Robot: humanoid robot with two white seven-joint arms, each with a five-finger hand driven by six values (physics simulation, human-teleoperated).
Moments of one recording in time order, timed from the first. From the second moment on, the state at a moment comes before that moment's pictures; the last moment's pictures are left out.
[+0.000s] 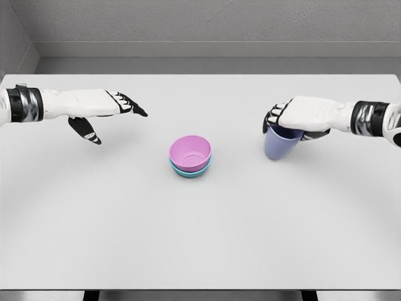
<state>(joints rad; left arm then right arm) -0.93 0.80 -0.95 -1.25 -0.19 -0.61 -0.55 -0.70 -0.75 0.62 -1.45 0.56 -0.61 0.61</state>
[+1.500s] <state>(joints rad) -0.93 0.80 -0.95 -1.25 -0.19 -0.61 -0.55 -0.84 -0.48 0.63 -1.47 0.50 -0.62 0.61</state>
